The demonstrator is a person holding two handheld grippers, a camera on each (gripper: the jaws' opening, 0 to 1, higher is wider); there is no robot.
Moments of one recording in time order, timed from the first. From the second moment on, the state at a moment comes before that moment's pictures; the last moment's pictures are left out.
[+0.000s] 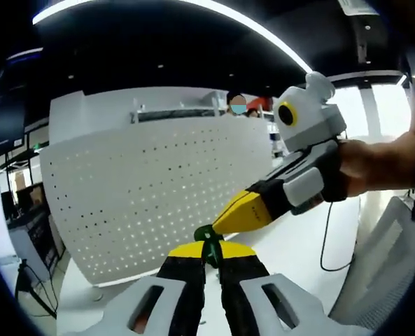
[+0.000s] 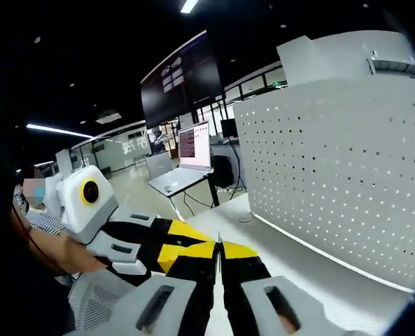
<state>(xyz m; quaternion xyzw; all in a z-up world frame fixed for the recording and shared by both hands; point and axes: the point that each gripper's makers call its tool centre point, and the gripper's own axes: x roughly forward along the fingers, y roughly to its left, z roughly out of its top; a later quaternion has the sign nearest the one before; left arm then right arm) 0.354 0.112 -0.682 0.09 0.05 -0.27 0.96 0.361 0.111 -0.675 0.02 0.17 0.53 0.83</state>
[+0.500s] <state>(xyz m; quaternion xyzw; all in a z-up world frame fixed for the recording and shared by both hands) 0.355 0.111 -0.679 0.06 0.05 -0.27 0.96 0.360 0.109 -0.673 0.04 0.18 0.53 0.83</state>
